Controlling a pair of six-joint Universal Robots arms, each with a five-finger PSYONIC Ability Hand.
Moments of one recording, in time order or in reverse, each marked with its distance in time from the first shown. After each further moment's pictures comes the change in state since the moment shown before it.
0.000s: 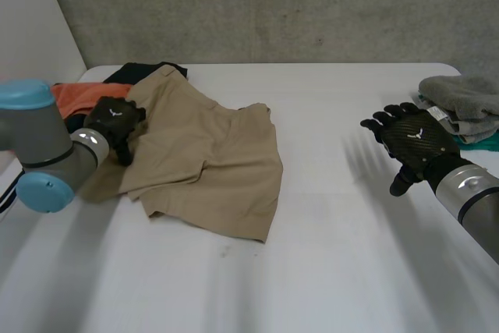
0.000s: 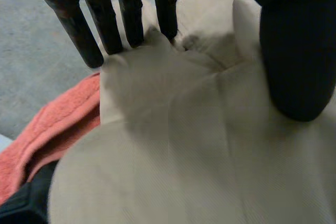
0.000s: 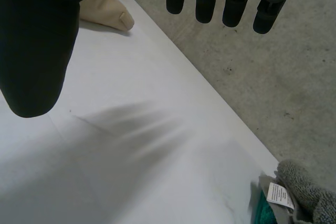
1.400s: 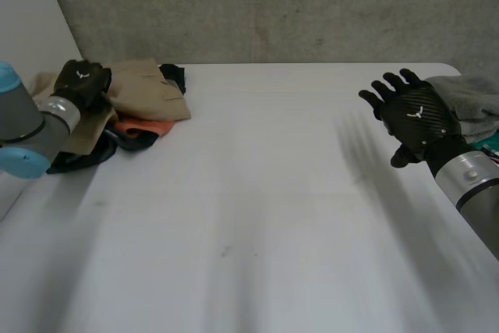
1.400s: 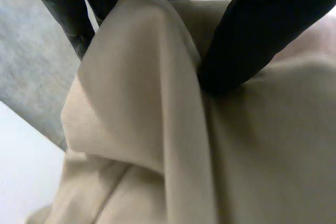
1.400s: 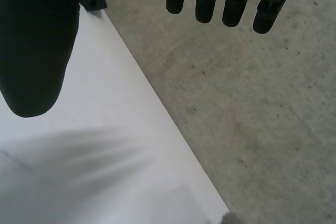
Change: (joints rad) left arm 0.111 -0.155 0.368 0.047 0.093 -0.161; right arm -0.007 -0.028 0.035 -0.225 -0.058 -0.039; left_hand 0.670 0.725 0.713 0.746 0.716; right_hand 0.000 0.000 0.000 0.000 0.000
